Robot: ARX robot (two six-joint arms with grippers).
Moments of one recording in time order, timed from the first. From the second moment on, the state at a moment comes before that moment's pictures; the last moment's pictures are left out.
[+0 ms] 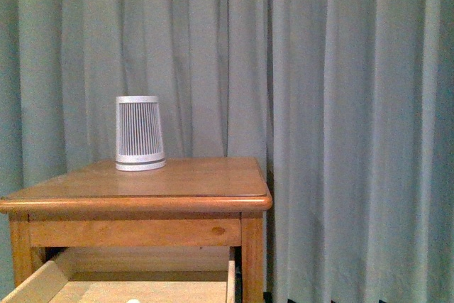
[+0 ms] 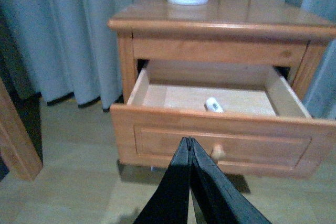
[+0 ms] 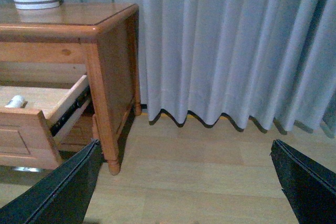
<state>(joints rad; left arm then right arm) 0.00 0.15 0.07 0.06 0.00 0.00 0.00 0.00 0.01 0.00 0.00 0.00</state>
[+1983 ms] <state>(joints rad) 0.00 0.00 0.01 0.00 0.00 0.00 0.08 1.45 0.80 0.10 0.33 0.09</state>
